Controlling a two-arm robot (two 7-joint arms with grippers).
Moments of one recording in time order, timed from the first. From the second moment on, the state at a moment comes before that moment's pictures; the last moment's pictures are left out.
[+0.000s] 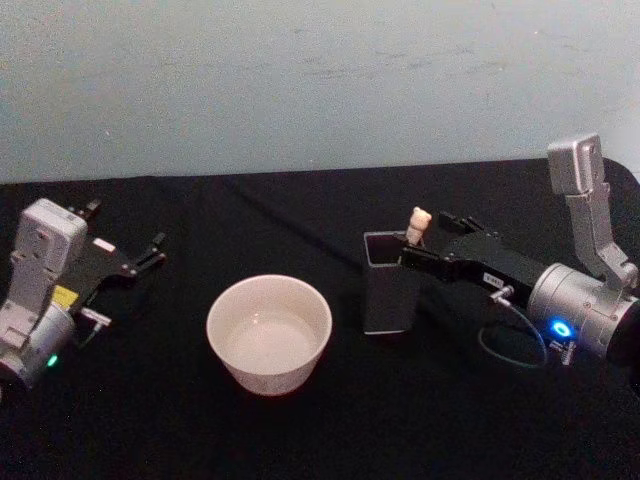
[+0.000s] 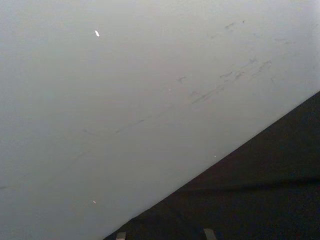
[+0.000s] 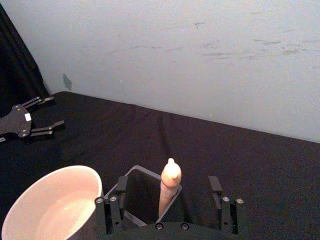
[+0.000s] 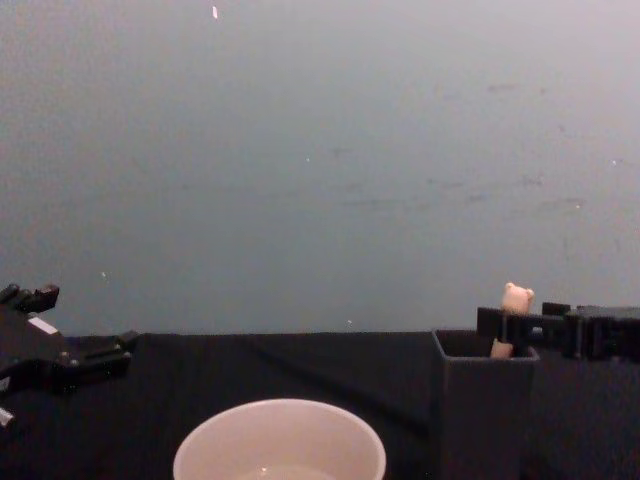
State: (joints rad) left arm -0.20 0.60 0.45 -1.41 -0.25 -0.12 0.03; right arm 0.22 0.53 -0.40 -1.57 0.66 0.24 0.32
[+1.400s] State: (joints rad) left arm -0.20 0.60 0.45 -1.41 -0.25 -0.12 0.03; right arm 0.11 0.38 -0.32 -1.44 0.20 -0.09 -0.04
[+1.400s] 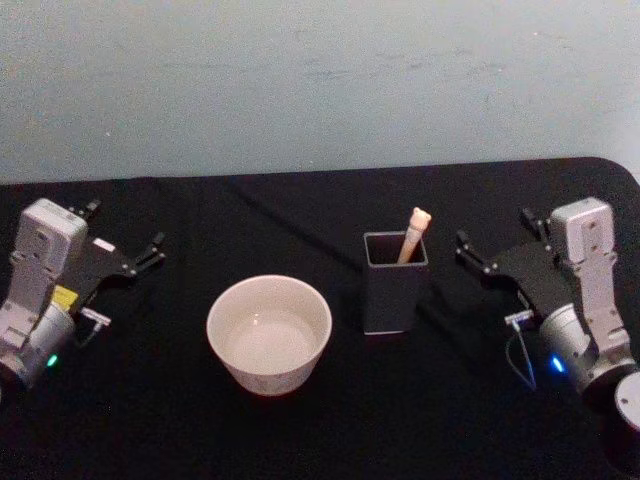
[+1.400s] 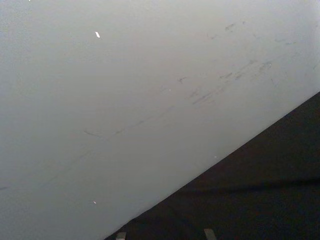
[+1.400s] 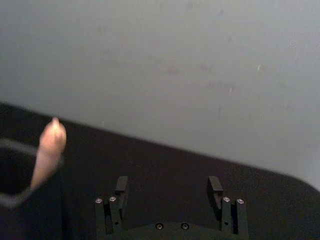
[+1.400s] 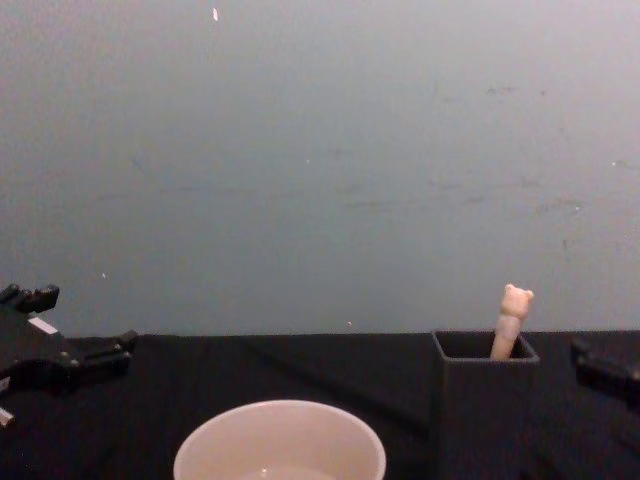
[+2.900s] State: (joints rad) left arm -0.20 0.60 0.45 -1.41 -0.25 -0.12 0.03; right arm 0.12 0.37 -0.32 -1.39 0.18 -0.08 -0.02
